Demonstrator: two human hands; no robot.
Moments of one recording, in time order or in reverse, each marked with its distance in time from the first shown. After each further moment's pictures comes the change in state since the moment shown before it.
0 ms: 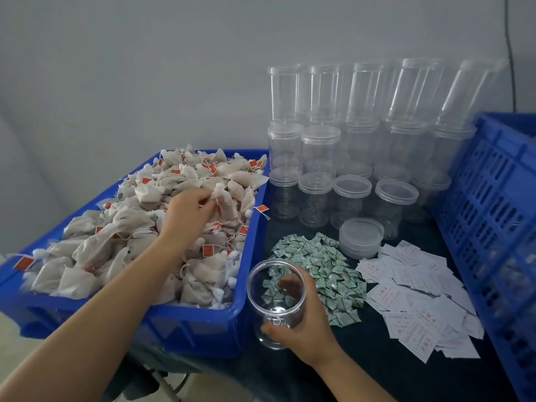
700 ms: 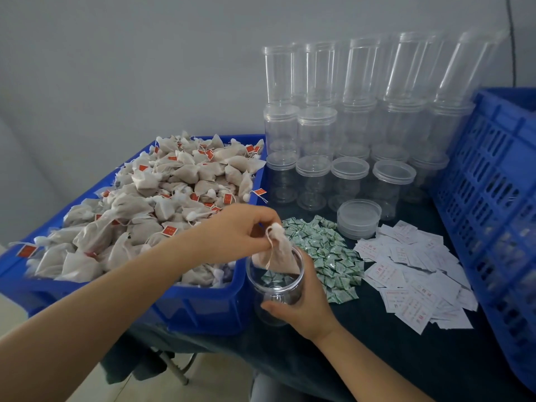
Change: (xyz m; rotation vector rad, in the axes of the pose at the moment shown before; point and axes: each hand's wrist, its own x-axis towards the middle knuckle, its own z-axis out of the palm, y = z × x) left_hand -0.052 0.083 -0.015 -0.107 -0.753 0.357; right_hand 0.003 -0.009 0.000 -0.008 0.005 -0.077
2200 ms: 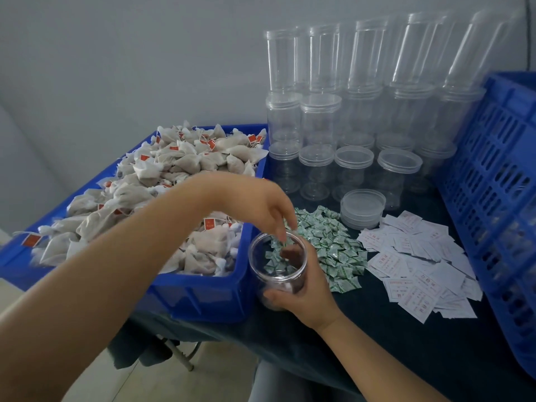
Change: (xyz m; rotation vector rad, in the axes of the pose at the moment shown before) left_hand 0.041 0.022 -0.030 0.150 -0.574 -0.183; right_hand -0.001 0.007 0.001 0.045 0.003 0.020
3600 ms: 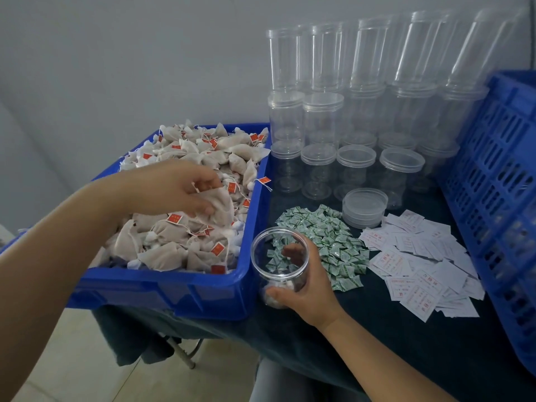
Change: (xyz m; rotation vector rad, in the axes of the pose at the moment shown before) left_hand -0.077 -0.065 0.002 -0.017 0.468 -0.181; right_hand -0.001 0.001 -0.001 -0.039 -0.012 0.013
